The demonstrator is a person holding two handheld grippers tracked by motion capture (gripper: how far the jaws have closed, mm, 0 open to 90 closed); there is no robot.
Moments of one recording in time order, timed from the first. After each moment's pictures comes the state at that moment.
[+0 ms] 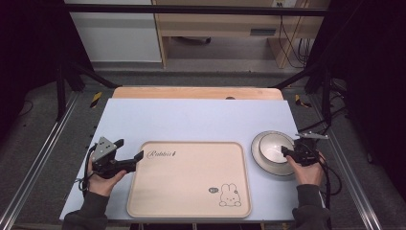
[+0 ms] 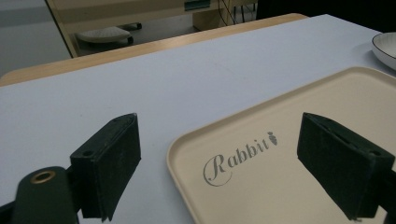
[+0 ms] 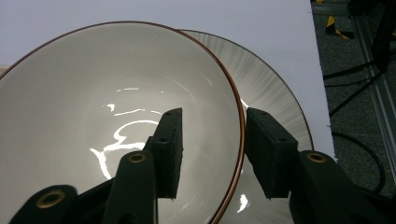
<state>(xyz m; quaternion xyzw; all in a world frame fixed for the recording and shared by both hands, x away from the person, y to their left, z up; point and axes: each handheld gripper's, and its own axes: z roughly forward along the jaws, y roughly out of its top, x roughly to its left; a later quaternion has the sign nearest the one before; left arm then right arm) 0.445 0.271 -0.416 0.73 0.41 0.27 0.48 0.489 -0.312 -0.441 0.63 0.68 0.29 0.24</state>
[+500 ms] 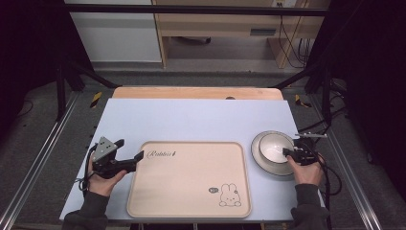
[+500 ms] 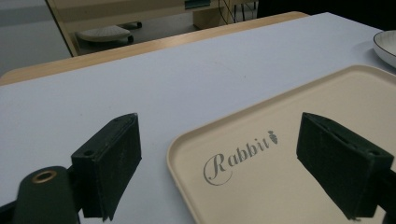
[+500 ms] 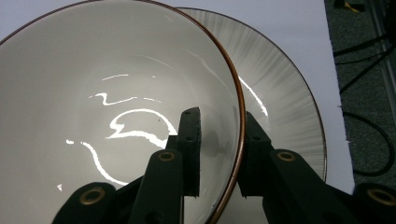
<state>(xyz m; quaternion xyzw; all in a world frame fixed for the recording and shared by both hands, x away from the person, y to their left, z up) 0.445 0.270 -0.416 0.73 0.41 0.27 0.47 0.494 -0.315 -0.445 0.65 0.68 0.28 0.20</state>
